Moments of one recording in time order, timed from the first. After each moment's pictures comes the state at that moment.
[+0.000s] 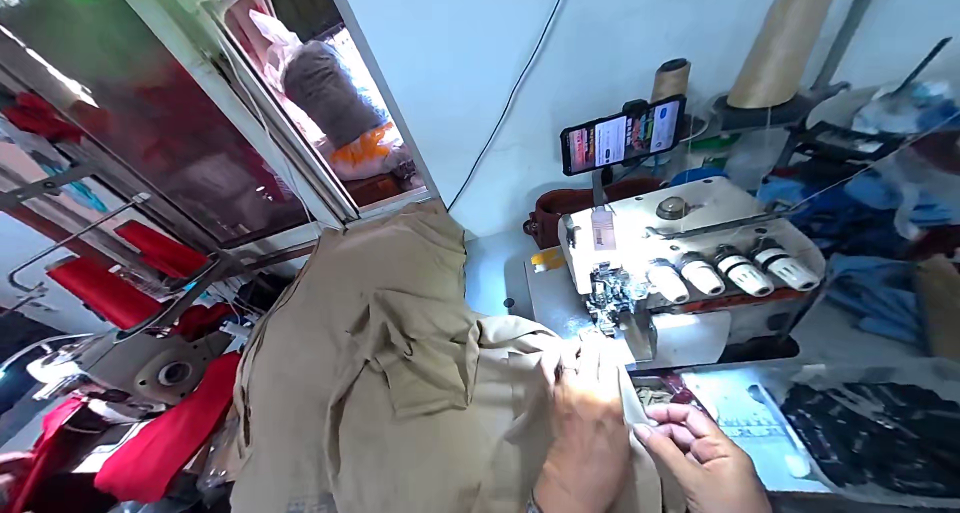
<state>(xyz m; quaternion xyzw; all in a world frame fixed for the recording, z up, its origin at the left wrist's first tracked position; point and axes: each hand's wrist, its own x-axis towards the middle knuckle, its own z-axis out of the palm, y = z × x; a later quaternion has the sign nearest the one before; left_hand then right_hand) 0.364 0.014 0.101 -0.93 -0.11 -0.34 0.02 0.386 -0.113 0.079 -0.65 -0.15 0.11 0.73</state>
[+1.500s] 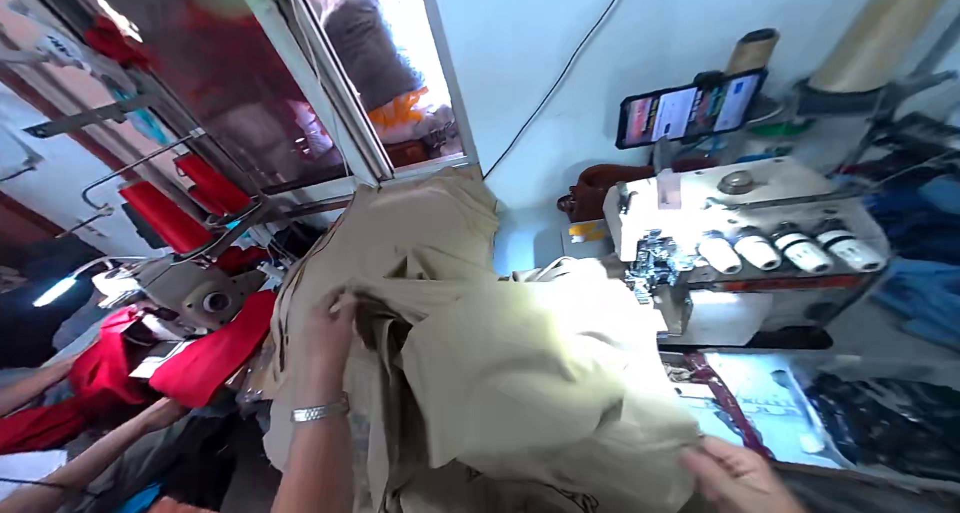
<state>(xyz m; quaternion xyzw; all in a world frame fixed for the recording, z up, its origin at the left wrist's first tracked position) 0.157 0.252 0.193 -0.73 -0.46 -0.40 -0.29 0.385 -0.168 0.046 -0.58 -0.29 0.30 0.70</state>
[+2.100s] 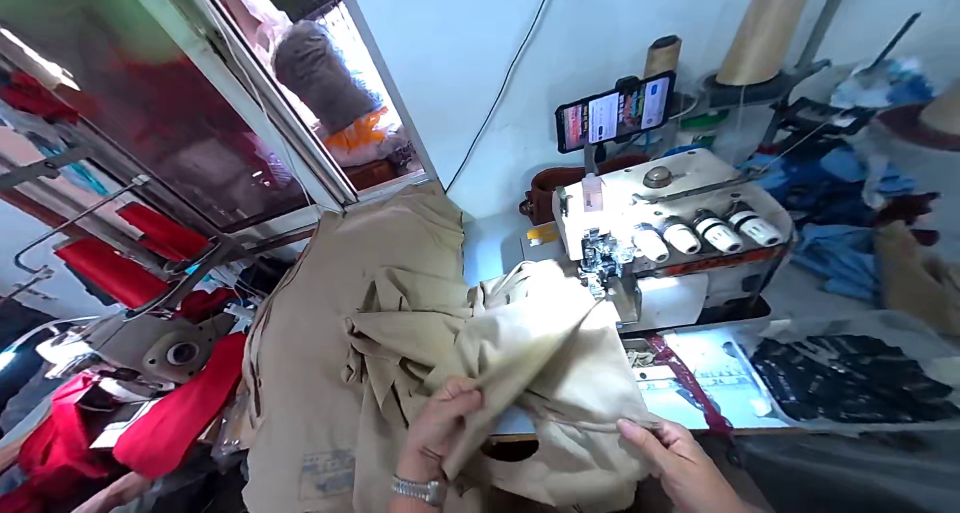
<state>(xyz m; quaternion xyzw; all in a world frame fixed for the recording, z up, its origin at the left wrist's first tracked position) 0.222 0.128 0.104 -0.66 -0.13 -0.14 -0.73 0.368 -0.136 0.018 -0.54 -0.24 0.27 0.76</state>
